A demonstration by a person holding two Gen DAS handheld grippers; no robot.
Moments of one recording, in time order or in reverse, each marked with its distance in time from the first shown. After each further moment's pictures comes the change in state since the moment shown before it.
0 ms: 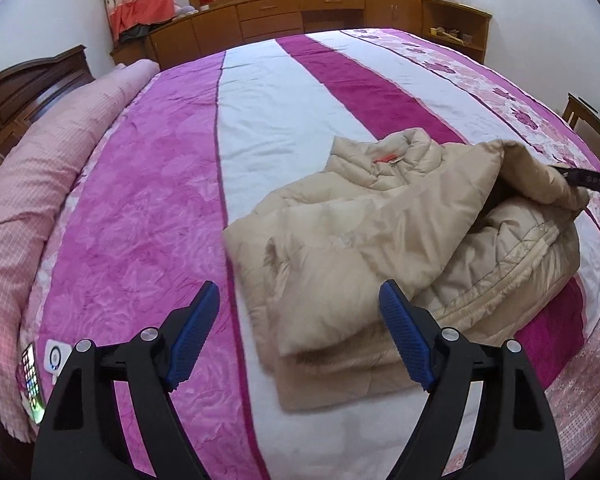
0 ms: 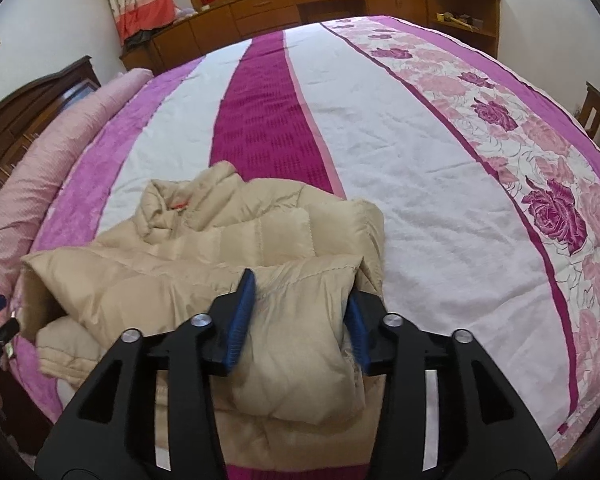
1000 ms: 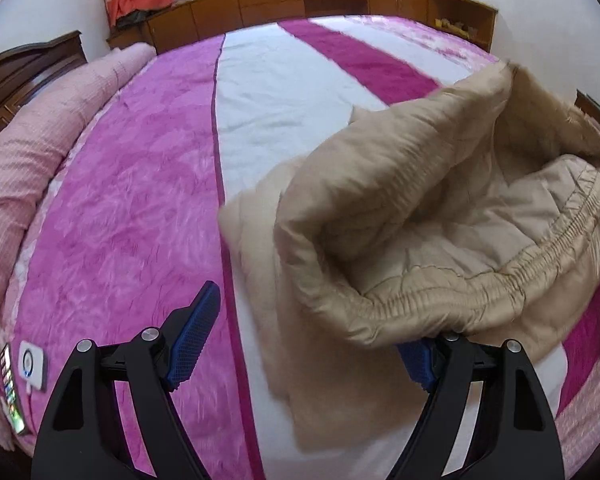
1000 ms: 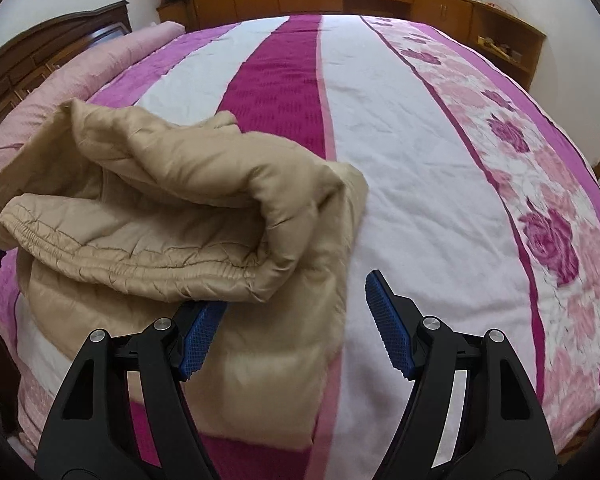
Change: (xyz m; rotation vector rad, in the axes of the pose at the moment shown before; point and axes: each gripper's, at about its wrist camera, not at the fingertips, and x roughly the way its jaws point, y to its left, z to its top) left arm 0.070 0.017 -0.009 -0.012 0.006 -0.022; right arm 0.027 -0.017 -0.026 -0.219 0.059 -0.034
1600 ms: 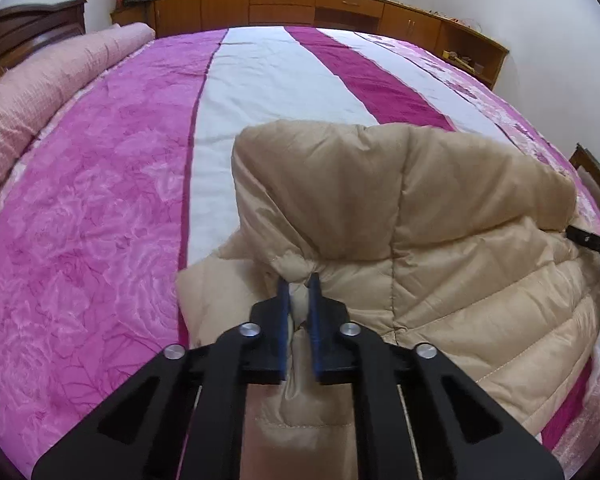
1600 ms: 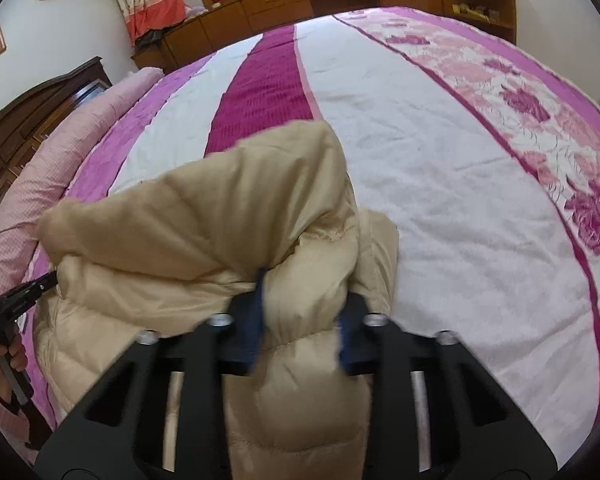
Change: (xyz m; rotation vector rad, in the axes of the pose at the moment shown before) left arm 0.058 0.011 0.042 -0.132 -0.014 -0.096; right arm 0.032 -0.007 0.040 0.181 -0.082 0.070
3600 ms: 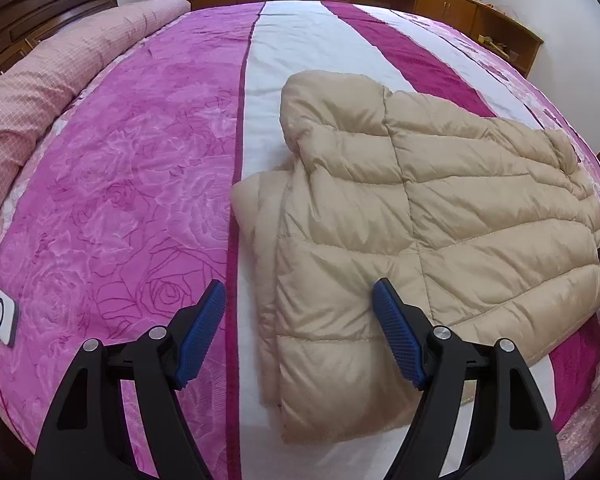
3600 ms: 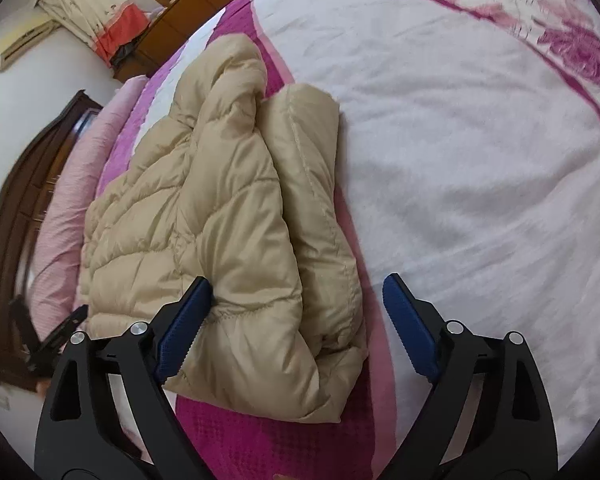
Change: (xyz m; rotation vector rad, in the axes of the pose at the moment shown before) left arm -0.025 0.014 -0.045 -0.061 0.106 0.102; right arm -0.003 -0.067 -0.067 0.338 0.212 0.199
